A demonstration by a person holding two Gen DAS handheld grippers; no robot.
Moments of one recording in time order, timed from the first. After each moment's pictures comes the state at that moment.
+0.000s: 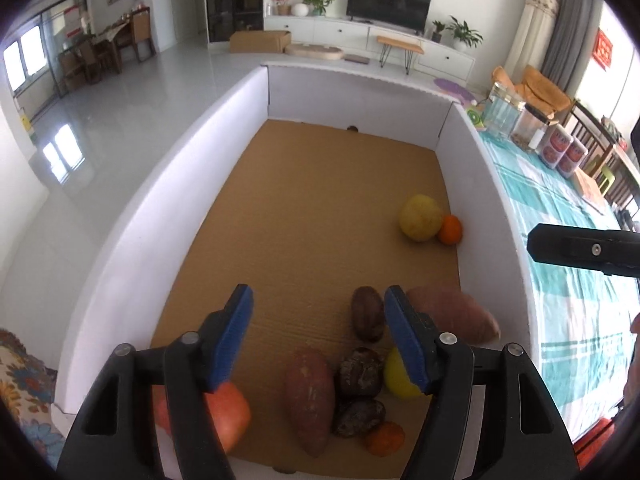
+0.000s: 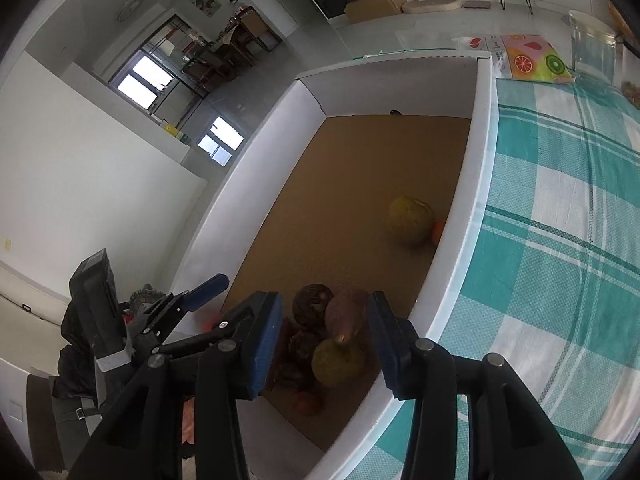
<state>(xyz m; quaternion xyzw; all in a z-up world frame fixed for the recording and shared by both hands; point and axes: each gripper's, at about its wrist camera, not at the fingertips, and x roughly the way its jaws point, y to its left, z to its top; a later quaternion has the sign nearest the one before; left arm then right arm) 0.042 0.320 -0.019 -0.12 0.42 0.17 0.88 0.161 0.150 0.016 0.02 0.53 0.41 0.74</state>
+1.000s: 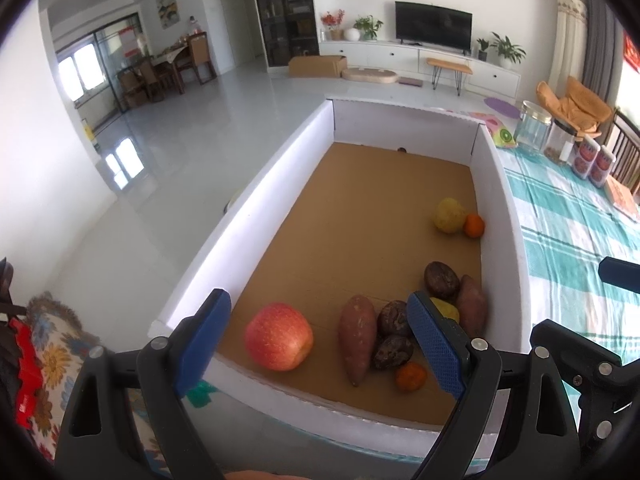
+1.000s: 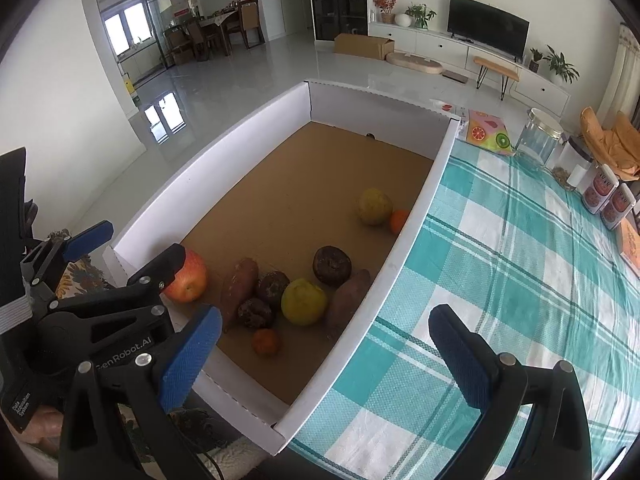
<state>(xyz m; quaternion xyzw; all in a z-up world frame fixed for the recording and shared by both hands) -0.028 0.286 0.029 -0.08 0.41 0.28 0.87 0.047 0.149 0.048 -0.16 0.45 0.33 0.81</state>
